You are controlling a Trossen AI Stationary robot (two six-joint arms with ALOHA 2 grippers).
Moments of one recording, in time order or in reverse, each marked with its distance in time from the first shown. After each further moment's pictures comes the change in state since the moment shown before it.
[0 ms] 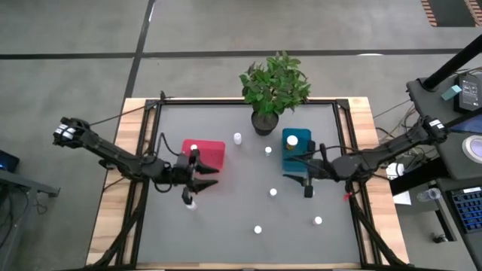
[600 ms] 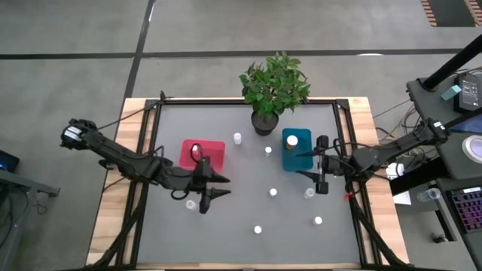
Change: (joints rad) left arm -0.015 0.175 0.416 -0.720 0.000 -0.159; right arm 0.001 -0.251 -0.123 0.090 -0.079 -0.152
